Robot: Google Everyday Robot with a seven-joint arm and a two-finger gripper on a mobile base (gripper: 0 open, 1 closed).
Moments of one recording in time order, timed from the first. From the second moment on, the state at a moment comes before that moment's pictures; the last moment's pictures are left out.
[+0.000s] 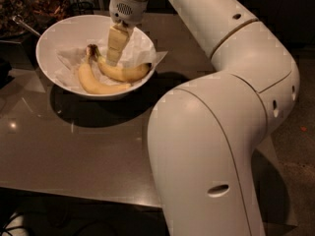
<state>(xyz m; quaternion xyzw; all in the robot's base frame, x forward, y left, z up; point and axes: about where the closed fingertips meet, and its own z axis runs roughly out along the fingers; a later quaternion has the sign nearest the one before) 0.662 0.098 0.921 -0.64 0.74 0.13 0.12</state>
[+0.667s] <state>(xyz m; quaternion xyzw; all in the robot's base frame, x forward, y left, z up) 0.669 0.104 0.894 -0.65 0.75 0.12 0.09</state>
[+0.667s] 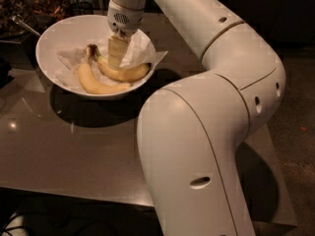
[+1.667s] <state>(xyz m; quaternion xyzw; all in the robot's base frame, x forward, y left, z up) 0.673 0.101 0.864 -0.64 0.75 0.13 0.06</state>
